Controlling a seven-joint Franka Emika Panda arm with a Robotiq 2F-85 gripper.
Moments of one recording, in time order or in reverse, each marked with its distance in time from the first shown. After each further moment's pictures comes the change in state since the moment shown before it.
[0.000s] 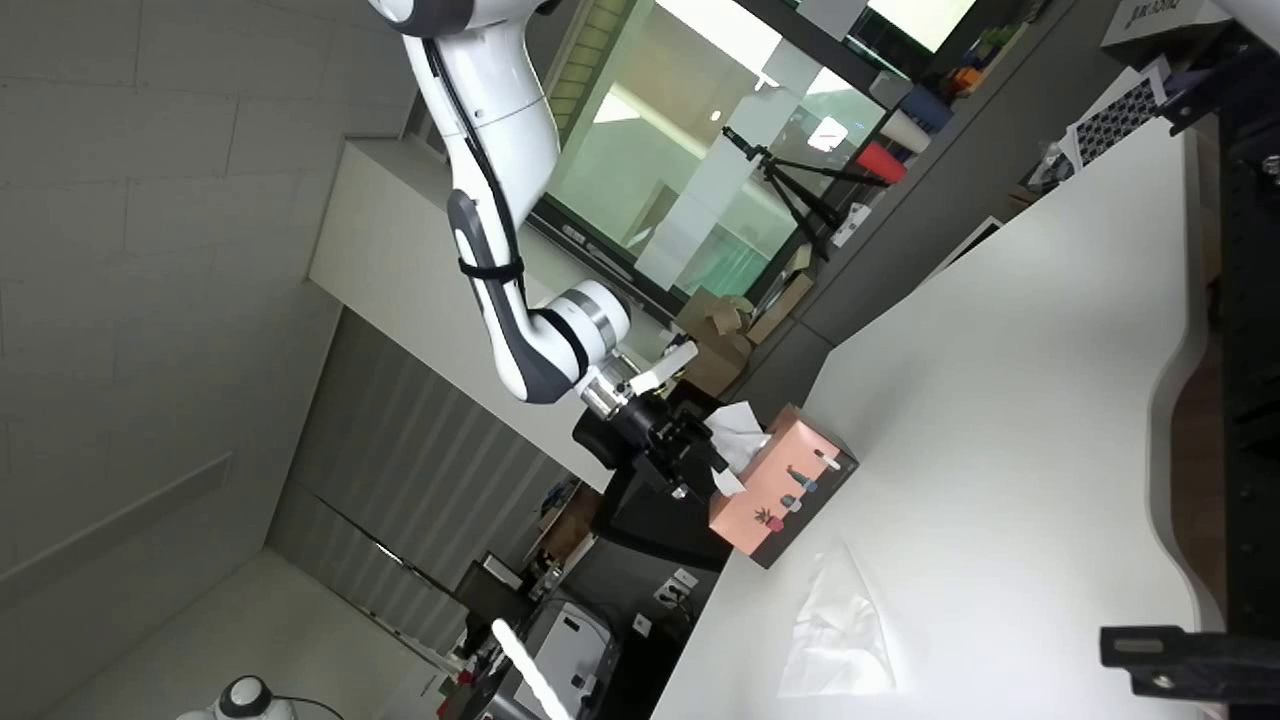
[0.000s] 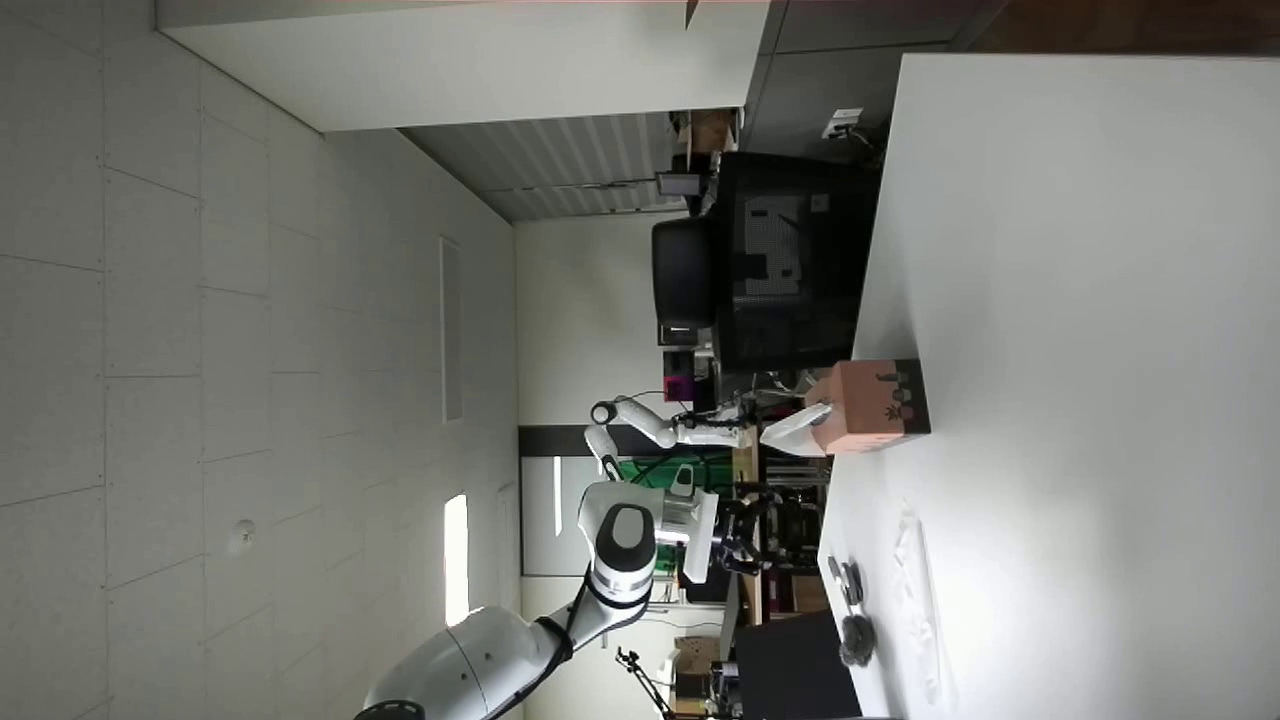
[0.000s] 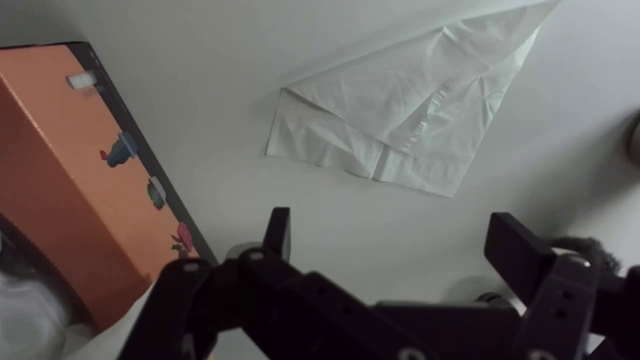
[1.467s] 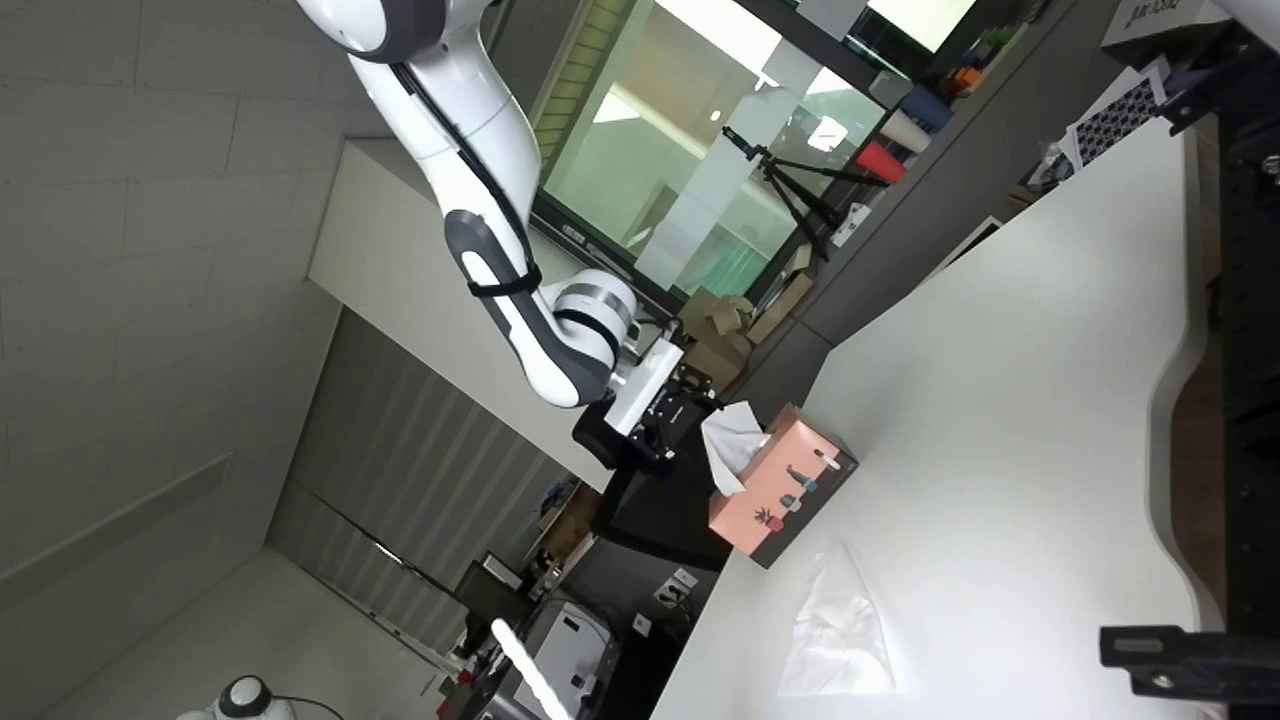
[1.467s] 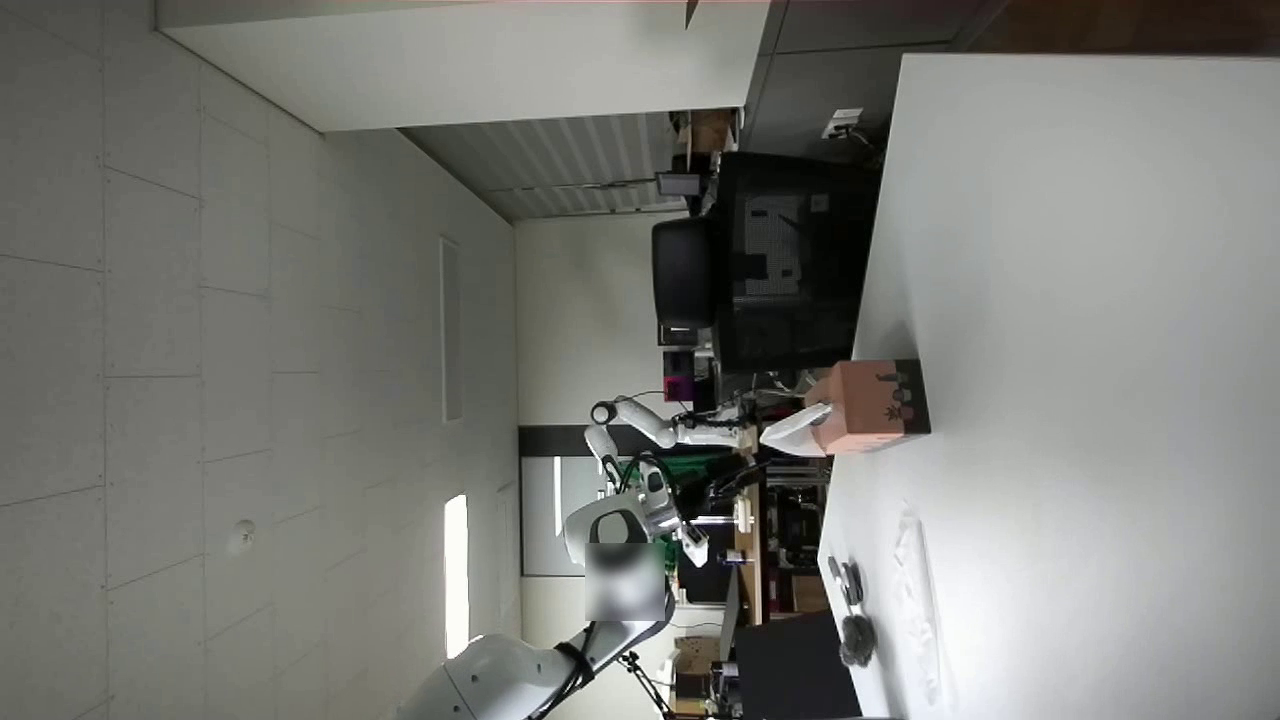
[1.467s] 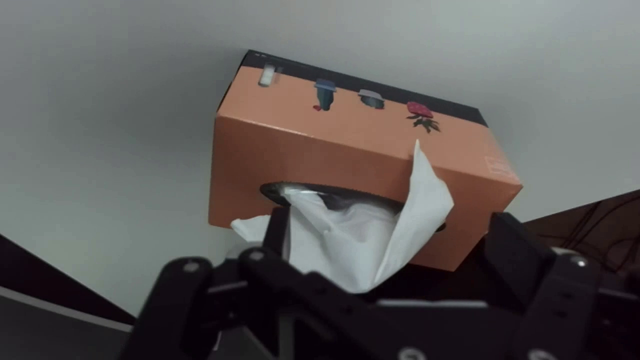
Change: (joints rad) arm 0.398 -0.017 -0.493 -0.080 -0.186 0.340 1.119
